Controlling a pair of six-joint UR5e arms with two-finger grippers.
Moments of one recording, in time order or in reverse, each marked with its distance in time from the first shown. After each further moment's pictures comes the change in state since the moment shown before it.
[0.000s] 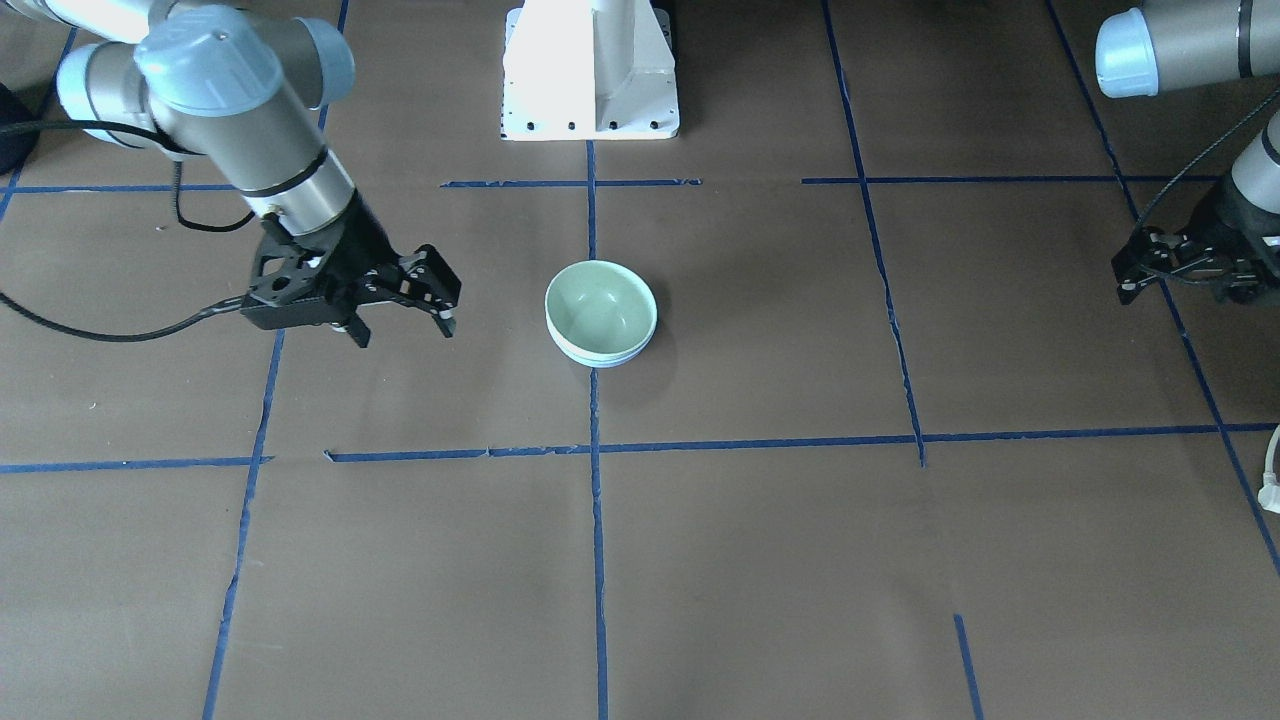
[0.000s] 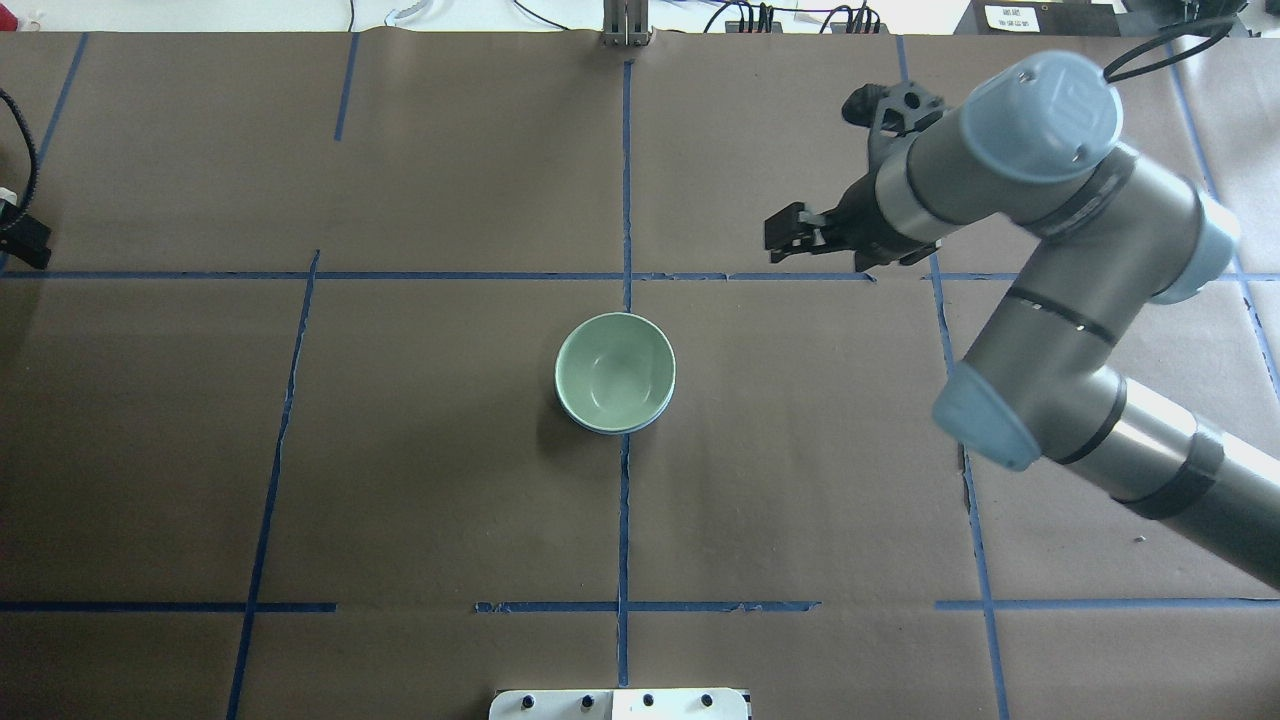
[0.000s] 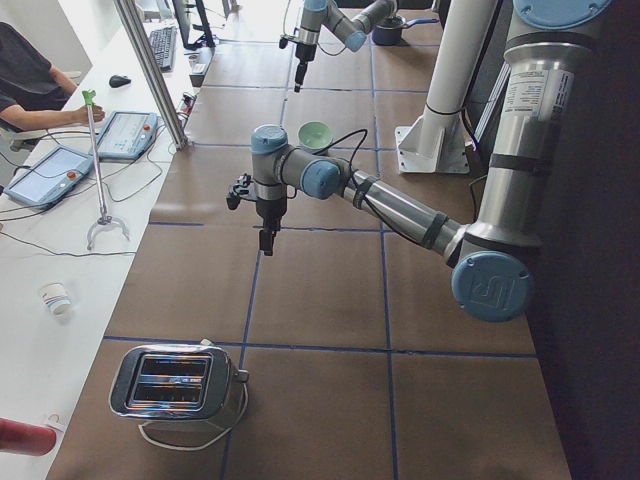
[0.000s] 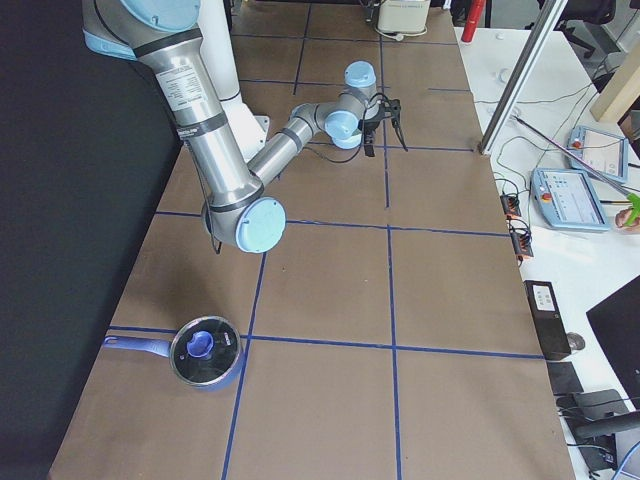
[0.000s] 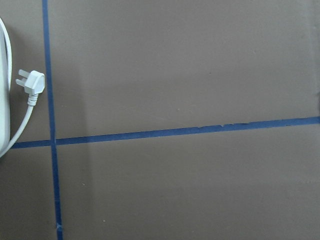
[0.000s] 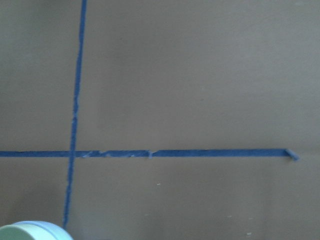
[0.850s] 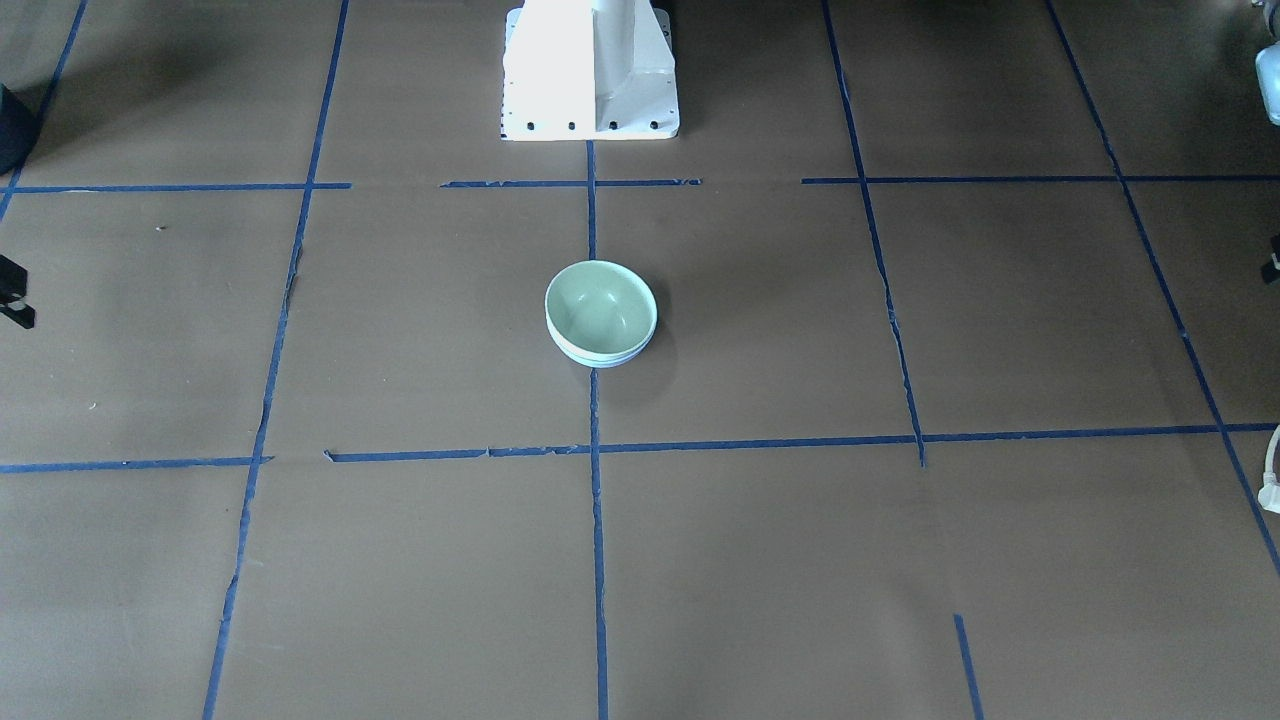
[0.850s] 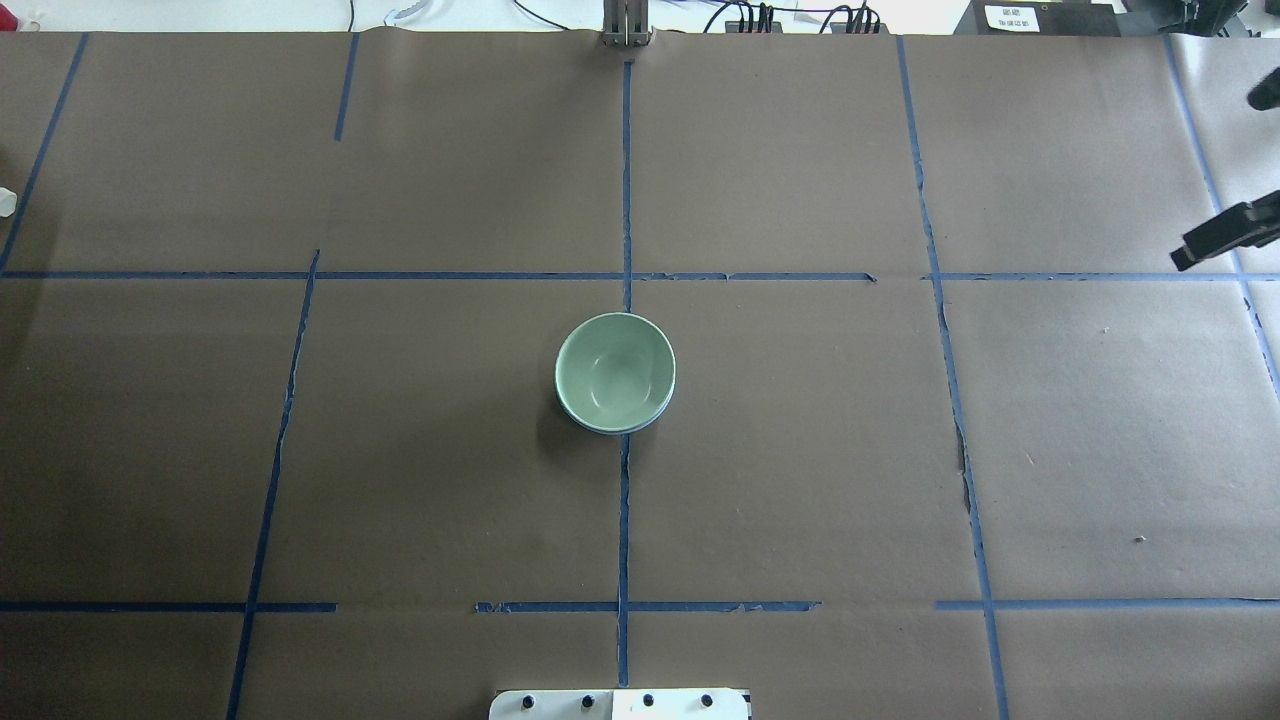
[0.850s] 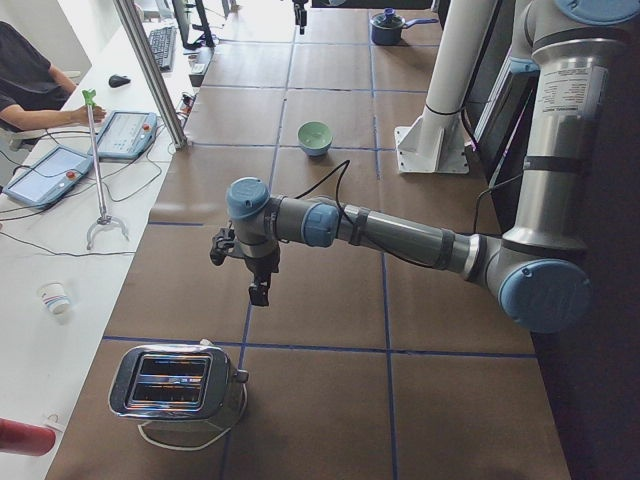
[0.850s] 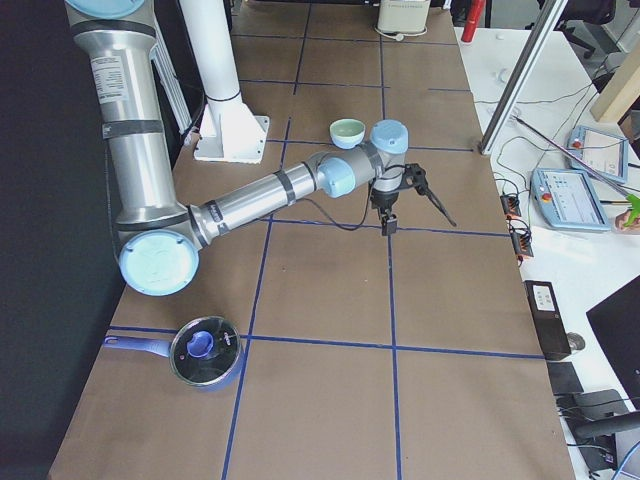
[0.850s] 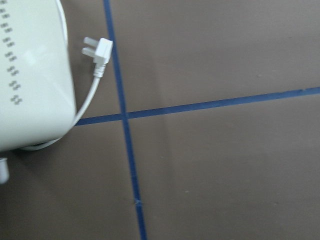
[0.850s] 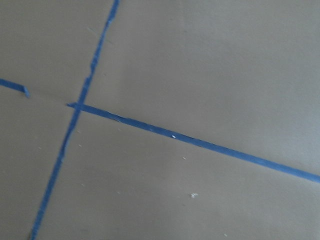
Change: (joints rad) left arm -0.279 0.042 0.224 0.006 -0.175 0.423; right arm 0.452 -0.410 0.009 -0.120 0.261 -0.866
